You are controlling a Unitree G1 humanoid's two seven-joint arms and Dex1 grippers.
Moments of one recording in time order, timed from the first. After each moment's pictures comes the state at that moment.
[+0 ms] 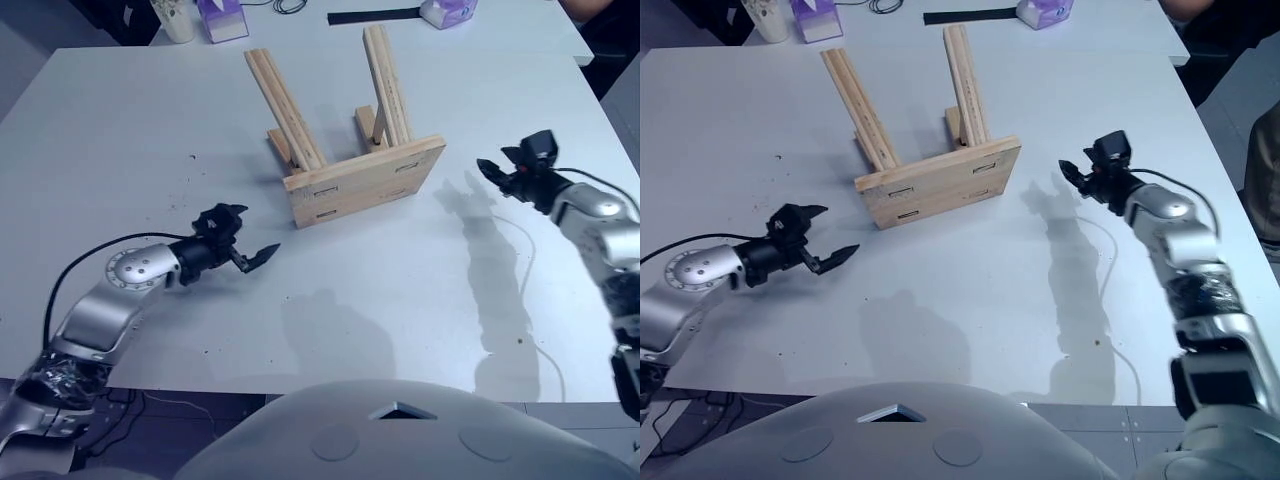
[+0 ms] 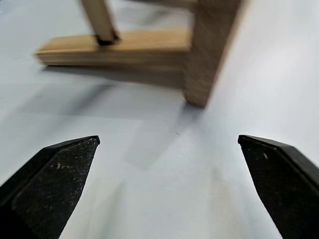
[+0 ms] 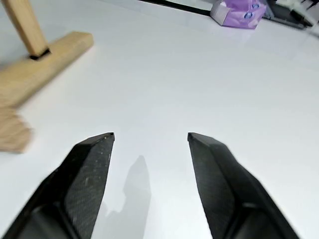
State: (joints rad) left arm 0.07 0.87 -0.23 -0.15 -0.34 0.20 -0.62; right arm -0.40 -0.69 0.27 0.51 0.40 0.11 0.37
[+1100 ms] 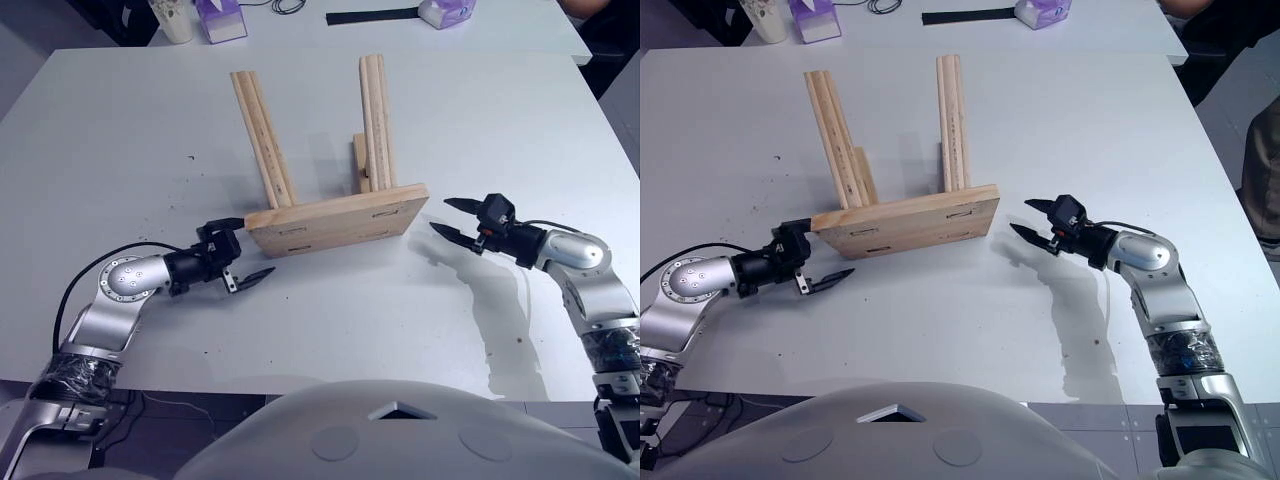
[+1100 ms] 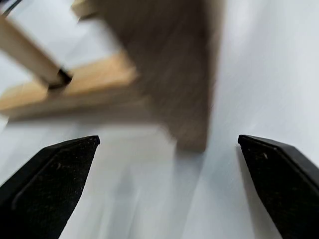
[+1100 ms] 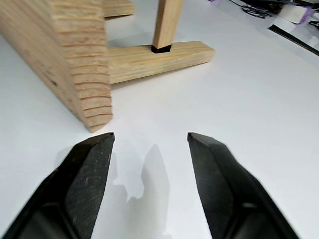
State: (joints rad) left arm 0.12 0.80 -0.06 0.05 -0.18 -0.12 -0.88; right arm -0.05 -0.65 0.09 0.10 0.21 0.01 0.83
